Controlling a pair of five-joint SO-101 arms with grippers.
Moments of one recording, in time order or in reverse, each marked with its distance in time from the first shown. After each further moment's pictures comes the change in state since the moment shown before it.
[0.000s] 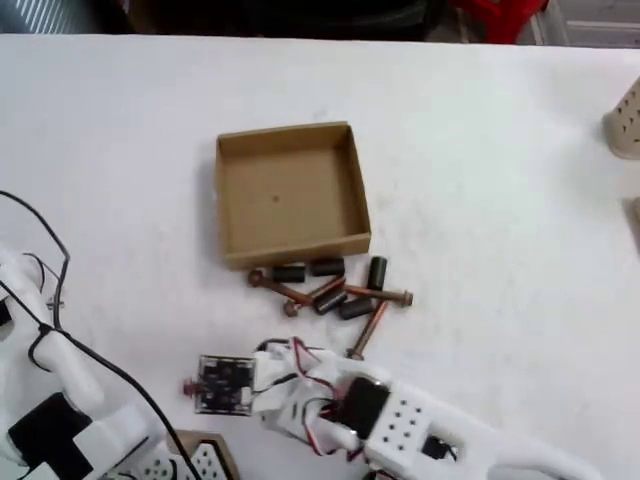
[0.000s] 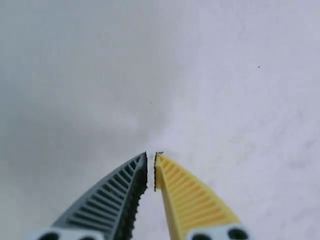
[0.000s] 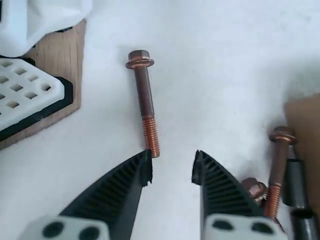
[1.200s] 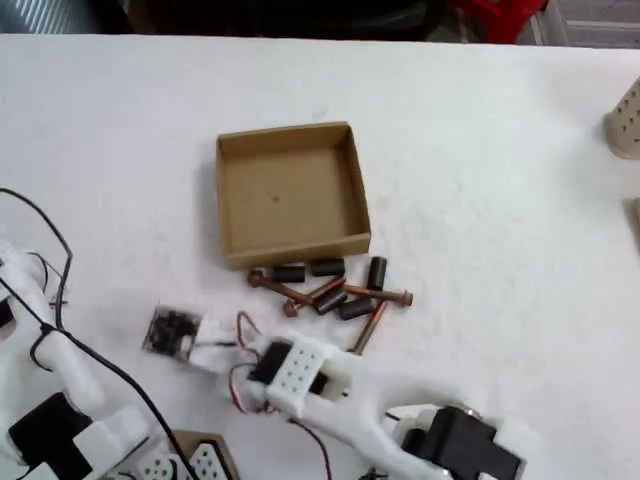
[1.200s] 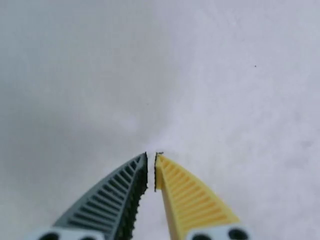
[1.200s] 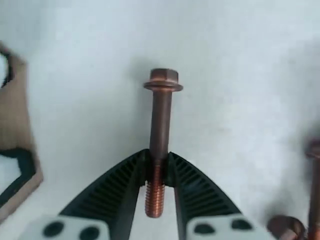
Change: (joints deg) left arm 0.9 0.0 0.4 -0.2 0.4; right arm 1.6 40.8 -21.5 -9.9 -15.6
